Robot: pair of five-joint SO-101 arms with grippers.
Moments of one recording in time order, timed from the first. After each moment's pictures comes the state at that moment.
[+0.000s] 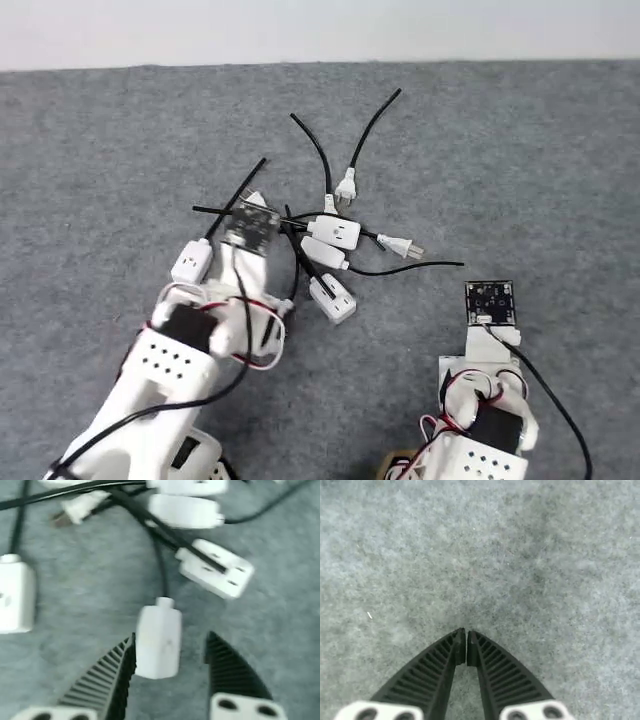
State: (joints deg) left arm 21.5 -42.4 60.2 61.1 8.0; right arm 17.8 -102.0 95.5 74.2 18.4
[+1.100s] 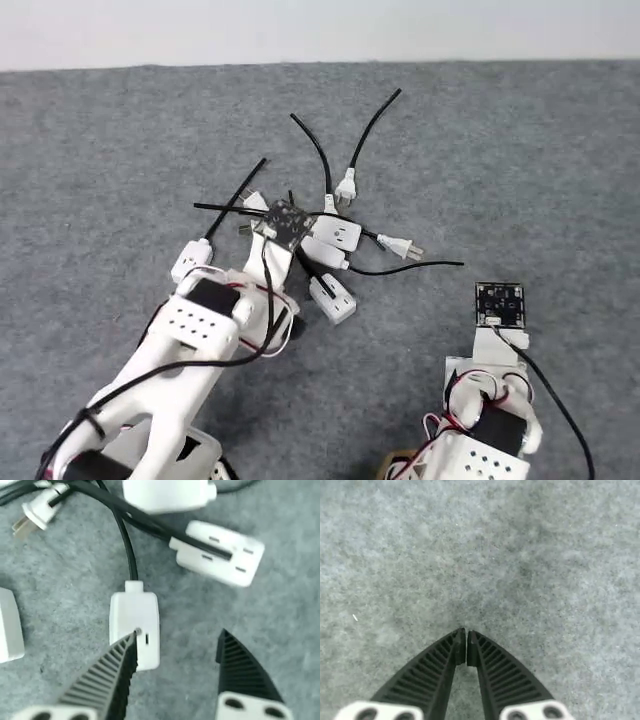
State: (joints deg) left arm 19.8 -26.5 55.1 57.5 -2.9; right arm 21.1 -102.0 95.5 74.2 18.4
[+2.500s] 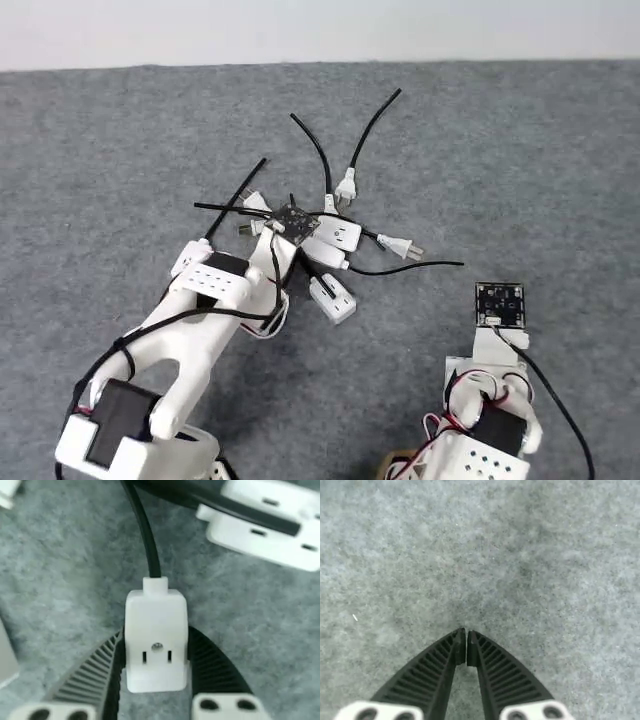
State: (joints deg) left arm 16.4 -4.4 46.4 56.0 -9.8; right arm 21.1 -102.0 95.5 74.2 18.4
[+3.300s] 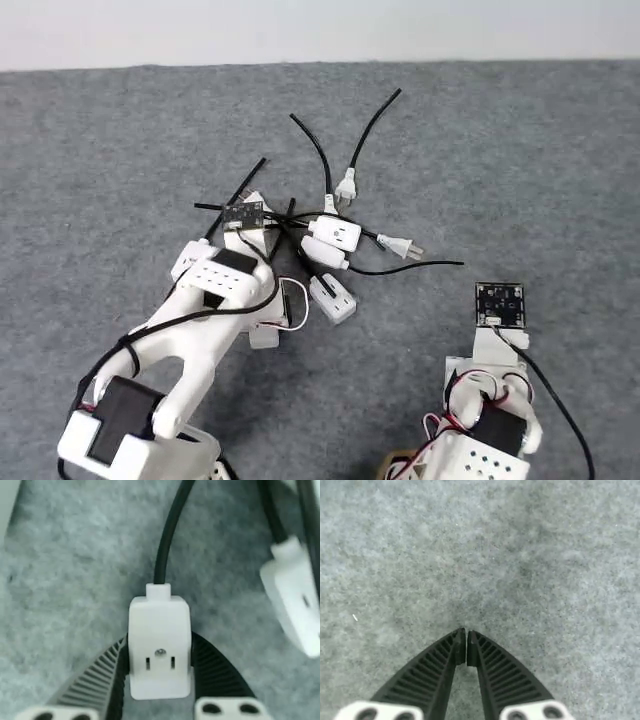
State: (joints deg) left arm 17.2 -3.6 45.0 60.4 32.7; right arm 21.1 -102.0 95.5 74.2 18.4
